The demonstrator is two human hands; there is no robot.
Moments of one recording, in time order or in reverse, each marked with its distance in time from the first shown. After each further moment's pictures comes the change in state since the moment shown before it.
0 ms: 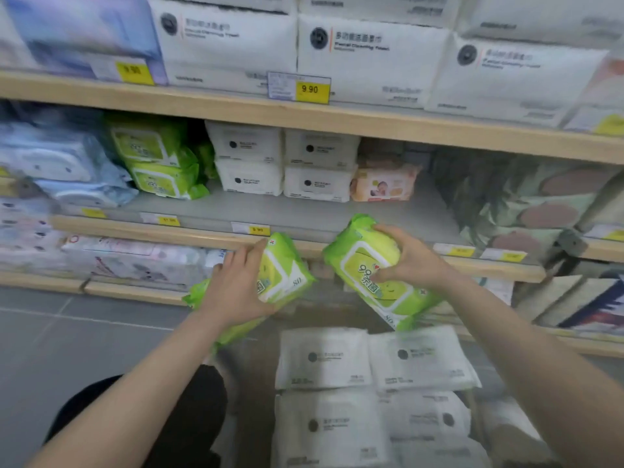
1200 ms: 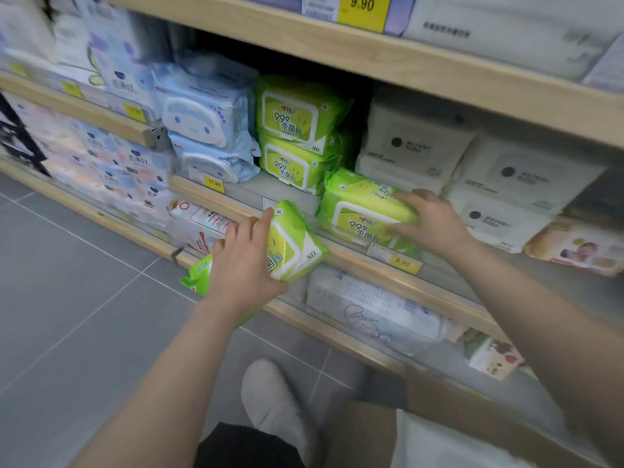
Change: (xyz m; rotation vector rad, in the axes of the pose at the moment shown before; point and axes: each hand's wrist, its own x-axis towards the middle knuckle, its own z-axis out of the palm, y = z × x) left_hand 0.032 -0.216 -0.004 -0.026 0.207 -0.392; right_hand 0.247 -0.155 0.157 -0.522 0.103 -0.280
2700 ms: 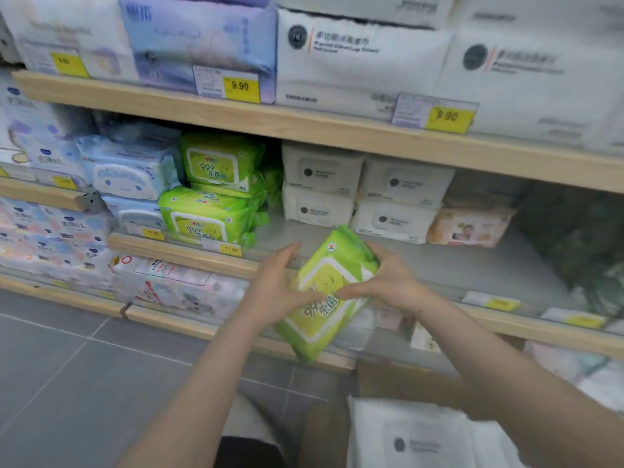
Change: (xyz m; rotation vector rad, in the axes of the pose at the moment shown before) left_hand -0.011 0.122 0.007 -0.715 -0.227 0.188; right_hand -0.145 0.001 -0.051 0.910 -0.096 0.256
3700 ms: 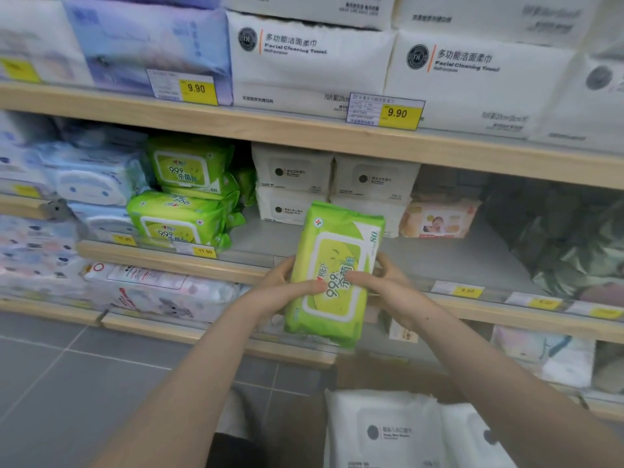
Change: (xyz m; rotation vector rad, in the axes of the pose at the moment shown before) left_hand 0.006 0.025 0.030 -0.586 -0.355 -0.270; right_hand -0.022 0.037 -0.027 0.488 0.001 0.107
